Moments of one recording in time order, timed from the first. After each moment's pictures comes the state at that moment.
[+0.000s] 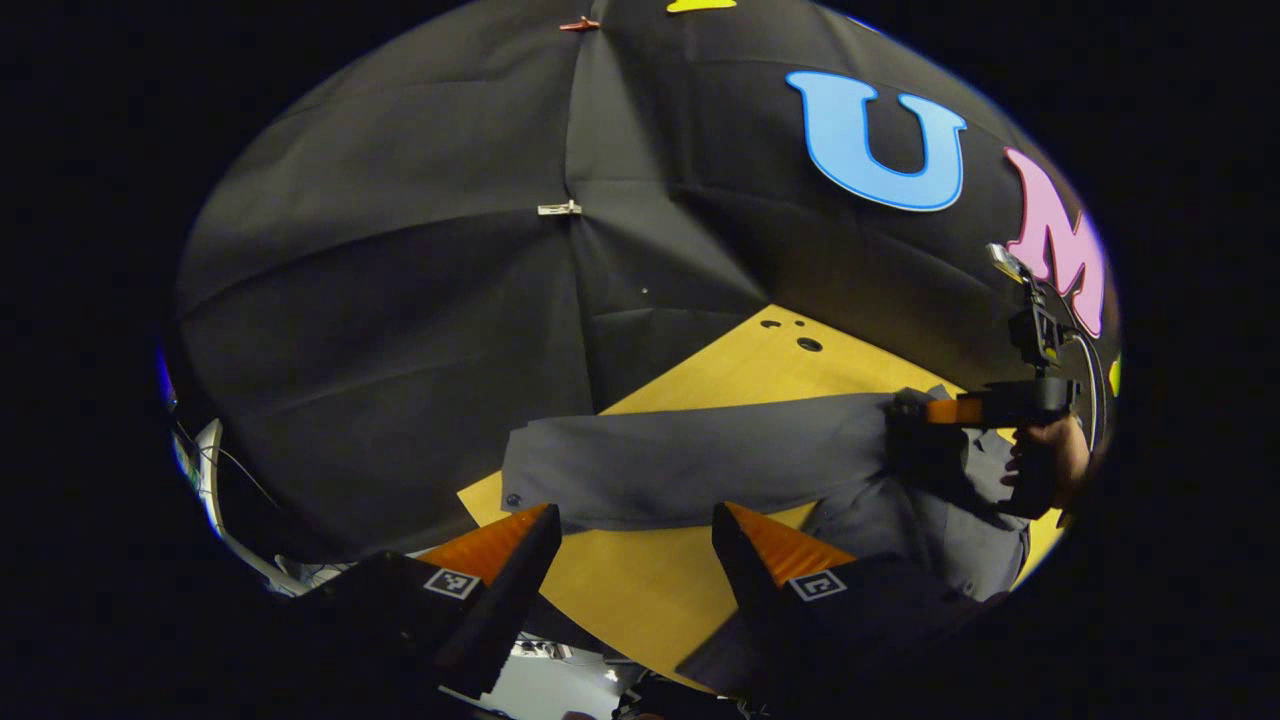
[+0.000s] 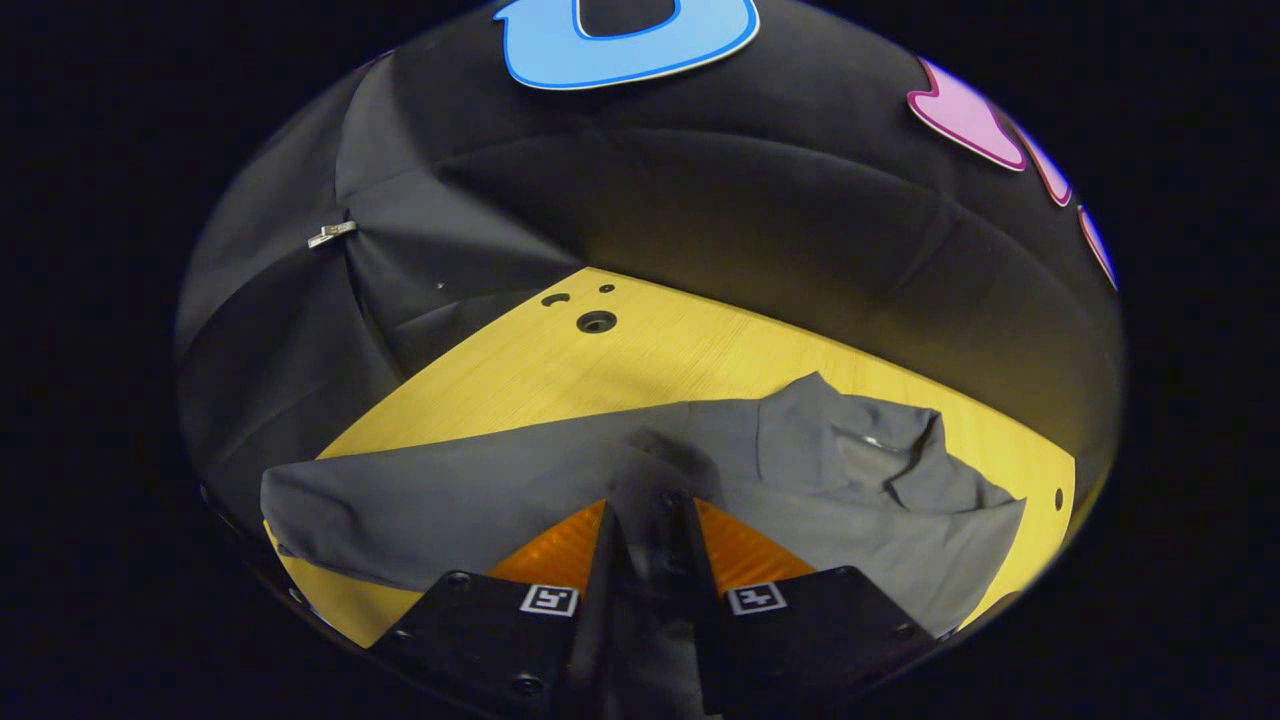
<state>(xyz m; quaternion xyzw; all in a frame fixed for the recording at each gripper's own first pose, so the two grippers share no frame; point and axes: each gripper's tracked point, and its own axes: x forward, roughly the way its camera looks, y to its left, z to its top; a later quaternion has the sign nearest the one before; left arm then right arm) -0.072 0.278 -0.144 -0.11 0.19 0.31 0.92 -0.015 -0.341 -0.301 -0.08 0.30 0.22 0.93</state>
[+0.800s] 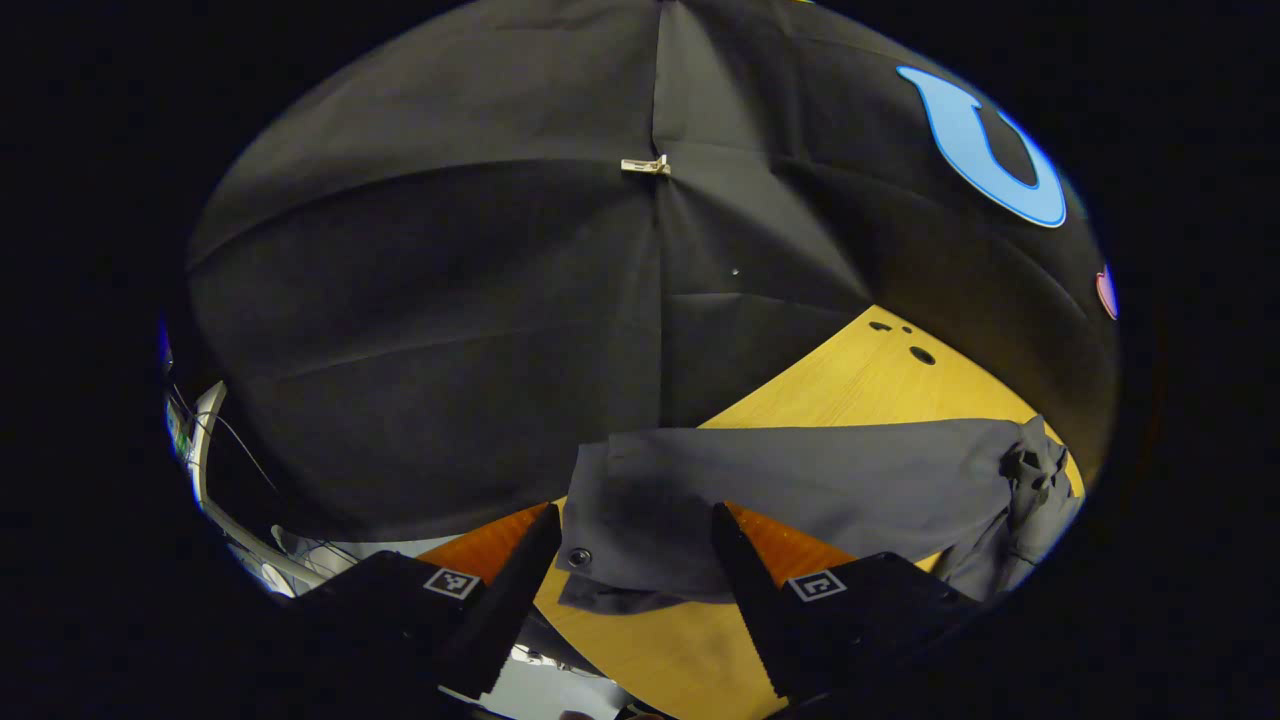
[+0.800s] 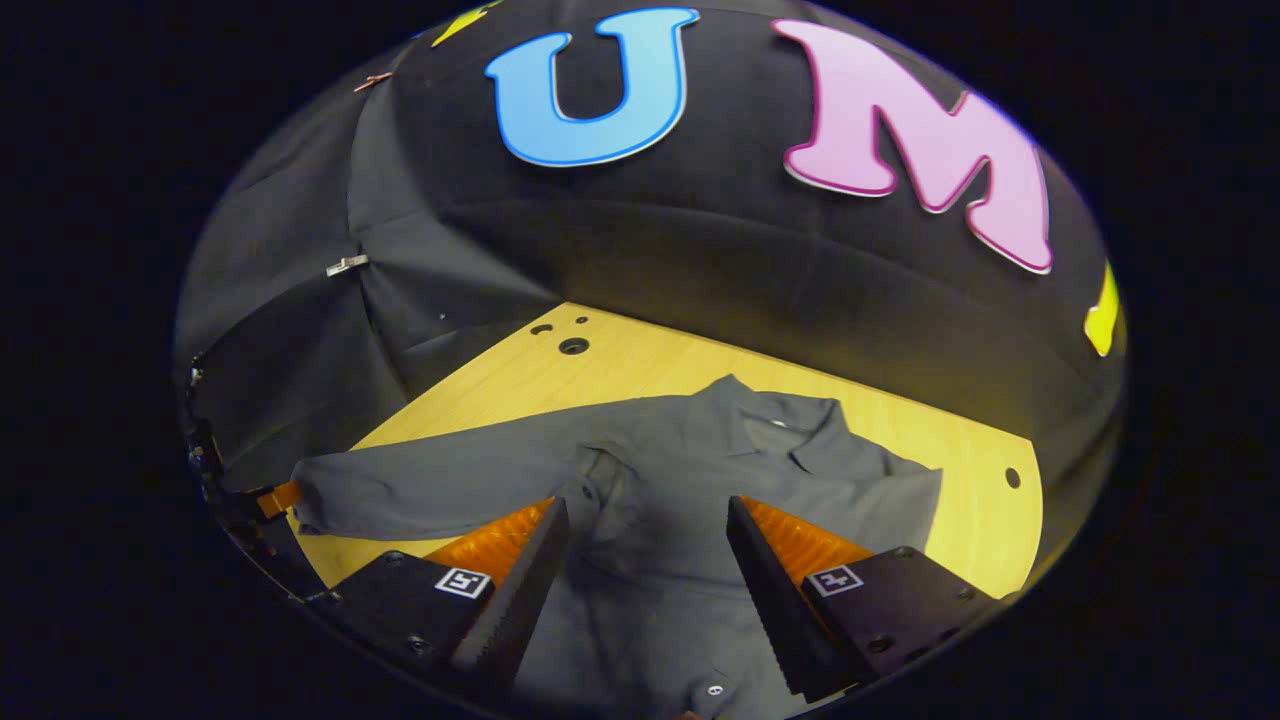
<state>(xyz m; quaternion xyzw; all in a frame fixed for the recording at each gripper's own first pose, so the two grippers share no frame) -0.036 0.407 -0.216 -0.14 0.22 0.39 0.88 -0.109 -0.445 -0.221 -0.07 0.24 0.16 0.95</state>
